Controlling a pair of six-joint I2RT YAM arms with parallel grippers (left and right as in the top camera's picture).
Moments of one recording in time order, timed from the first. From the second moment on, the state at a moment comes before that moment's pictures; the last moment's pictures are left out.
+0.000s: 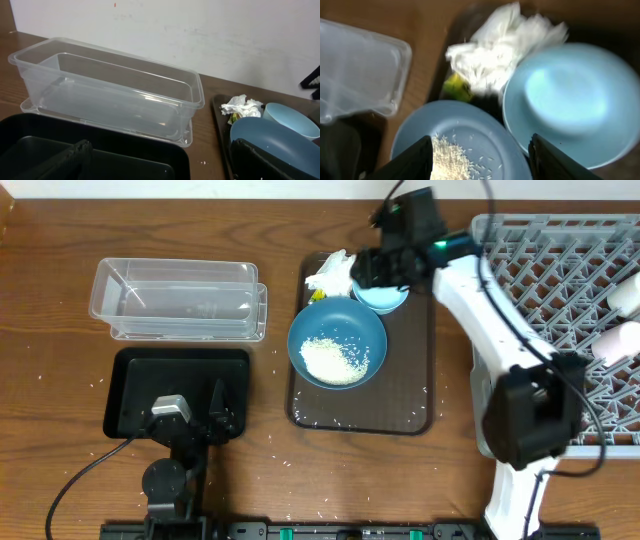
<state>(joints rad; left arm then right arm) 0.02 0.01 0.02 -0.11 0.01 -0.25 0.35 2.09 1.83 -0.79 -0.30 0.25</state>
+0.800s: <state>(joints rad) 0.02 0.01 0.02 -0.11 0.01 -0.25 0.39 2.50 2.34 -1.04 -0.11 0.34</state>
